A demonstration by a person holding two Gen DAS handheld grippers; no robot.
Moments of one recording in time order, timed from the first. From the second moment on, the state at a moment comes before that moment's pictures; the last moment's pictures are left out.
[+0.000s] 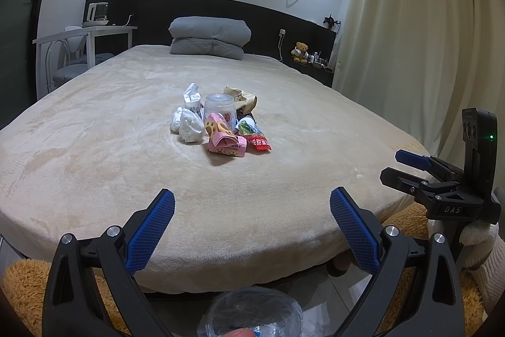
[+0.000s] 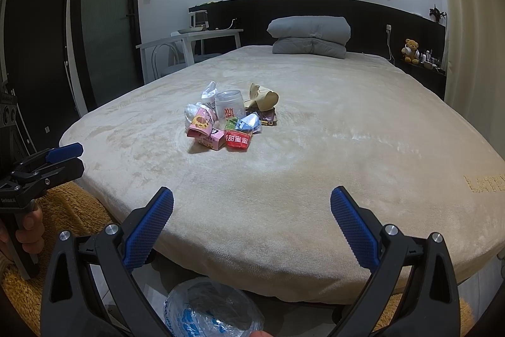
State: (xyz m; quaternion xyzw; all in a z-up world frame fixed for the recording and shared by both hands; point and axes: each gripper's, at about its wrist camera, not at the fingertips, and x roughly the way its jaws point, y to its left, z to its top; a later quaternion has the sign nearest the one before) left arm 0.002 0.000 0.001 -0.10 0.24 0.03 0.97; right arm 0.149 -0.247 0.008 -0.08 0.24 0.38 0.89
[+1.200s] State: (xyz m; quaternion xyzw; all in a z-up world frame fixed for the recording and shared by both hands) left arm 0.004 -0.001 0.000 -0.11 0.24 0.03 0.96; right arm 0.149 -0.247 0.006 -0.09 0.24 0.38 0.89
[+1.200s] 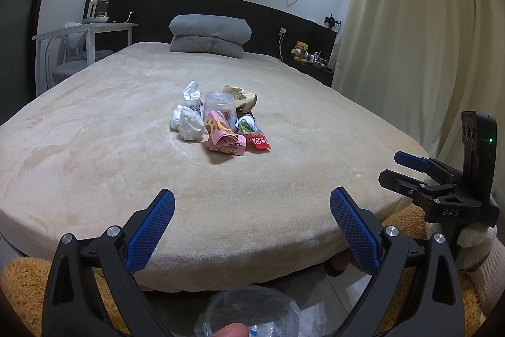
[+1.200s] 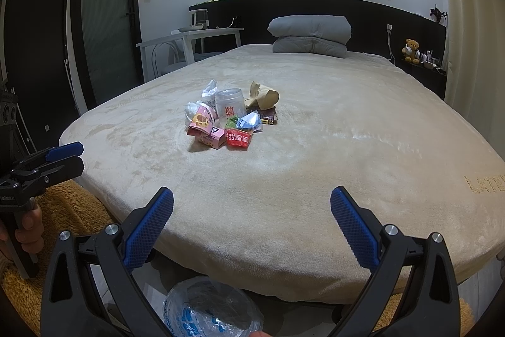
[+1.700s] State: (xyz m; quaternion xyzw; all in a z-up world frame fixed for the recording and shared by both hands) left arm 0.004 0.006 0.000 -0.14 0.24 0.01 0.96; right arm 0.147 -0.253 0.006 -0.08 0.24 0.39 0.89
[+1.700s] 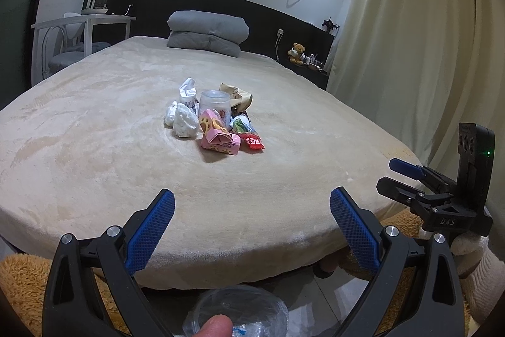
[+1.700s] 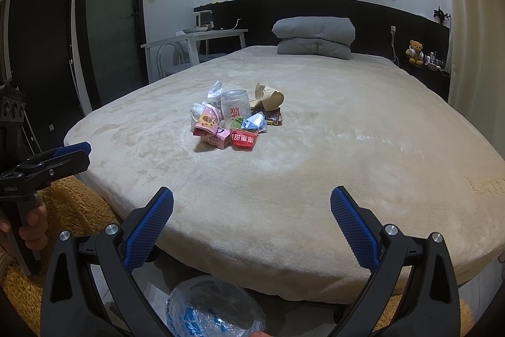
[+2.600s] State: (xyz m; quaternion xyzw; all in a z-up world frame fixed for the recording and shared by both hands) left arm 0.105 0.070 -0.010 -0.27 0.32 -0.01 0.91; right arm 0.212 -0.250 0.025 0.00 0.31 0.40 0.86
